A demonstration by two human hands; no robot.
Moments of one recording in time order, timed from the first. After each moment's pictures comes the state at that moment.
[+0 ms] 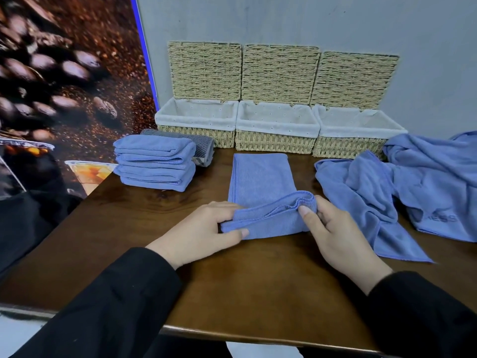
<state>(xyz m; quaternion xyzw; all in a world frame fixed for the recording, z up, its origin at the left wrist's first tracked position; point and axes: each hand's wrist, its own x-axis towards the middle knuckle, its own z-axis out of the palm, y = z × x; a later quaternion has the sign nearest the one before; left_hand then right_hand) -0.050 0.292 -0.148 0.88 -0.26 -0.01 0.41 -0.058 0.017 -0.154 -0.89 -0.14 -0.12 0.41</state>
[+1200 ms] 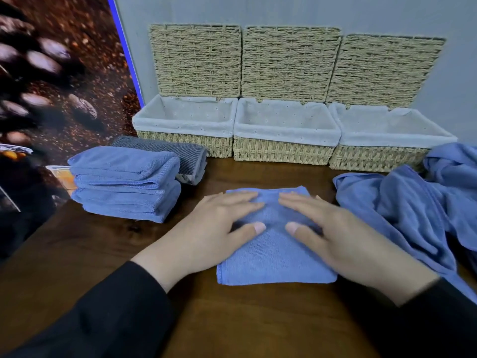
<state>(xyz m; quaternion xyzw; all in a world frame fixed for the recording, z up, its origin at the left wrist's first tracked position) 0.041 0.270 -0.148 0.94 -0.24 0.01 0.26 0.034 0.019 -0.136 -0.93 -0.25 0.02 0.27</state>
